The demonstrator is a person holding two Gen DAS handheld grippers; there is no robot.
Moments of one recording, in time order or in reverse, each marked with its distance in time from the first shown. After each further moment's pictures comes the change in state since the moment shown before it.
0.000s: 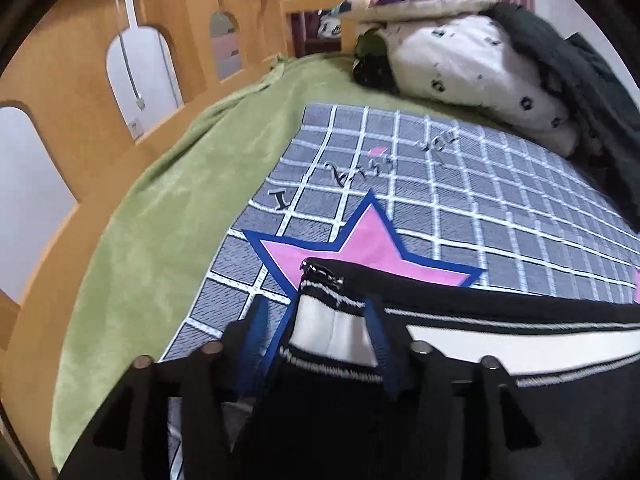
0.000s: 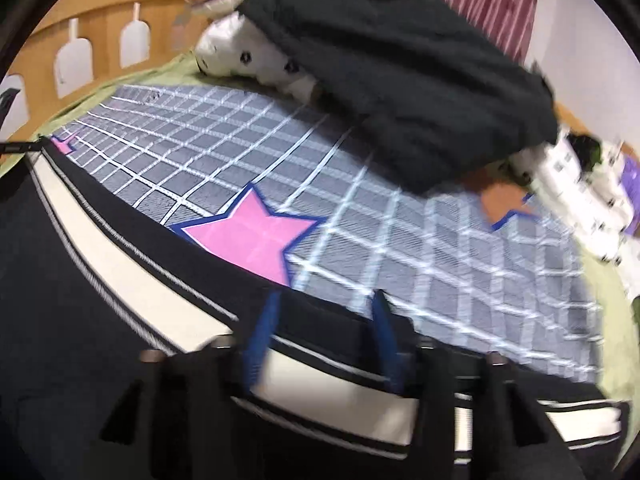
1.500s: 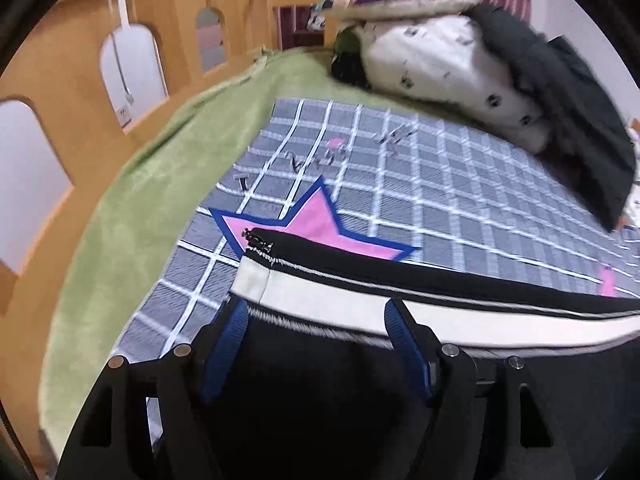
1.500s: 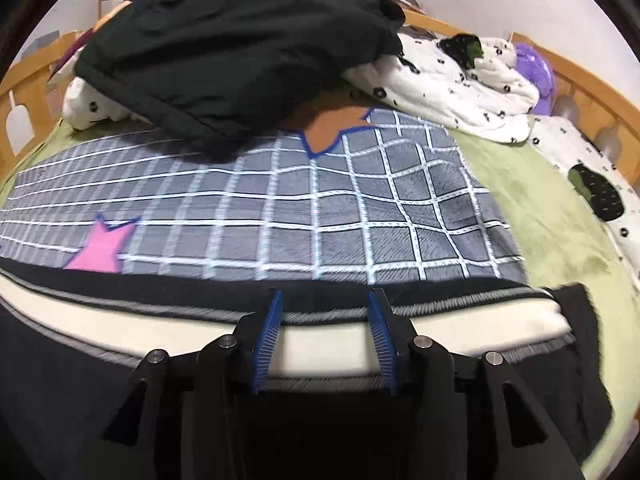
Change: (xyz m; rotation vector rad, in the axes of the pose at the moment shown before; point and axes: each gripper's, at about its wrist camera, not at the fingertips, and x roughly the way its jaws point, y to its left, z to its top) left arm -0.050 -0.025 -0.012 -0.027 0.053 -0.080; right arm -0.030 -0.108 -0.037 0.386 0.121 -0.214
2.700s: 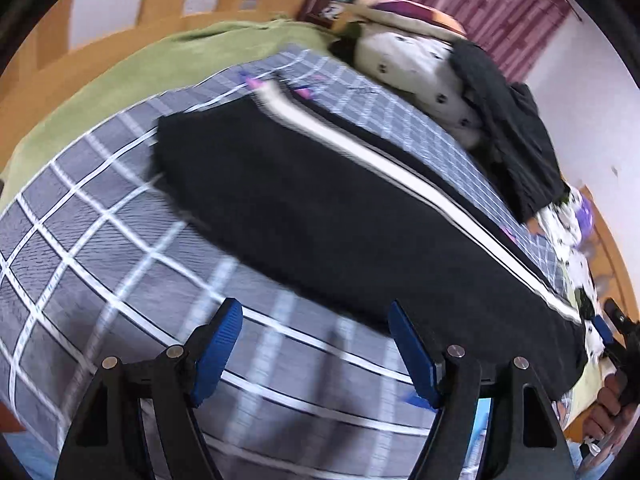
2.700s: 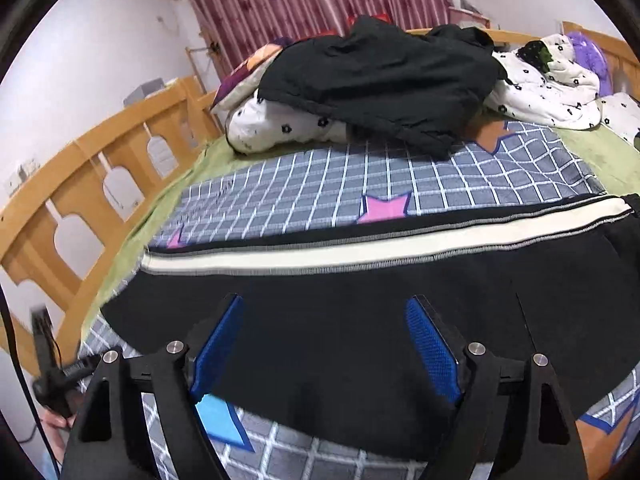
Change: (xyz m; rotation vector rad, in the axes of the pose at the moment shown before) left arm -0.065 0.042 -0.172 -0.310 0.057 -0.283; right arm -0.167 0.129 -0.083 0.109 -0.114 0.441
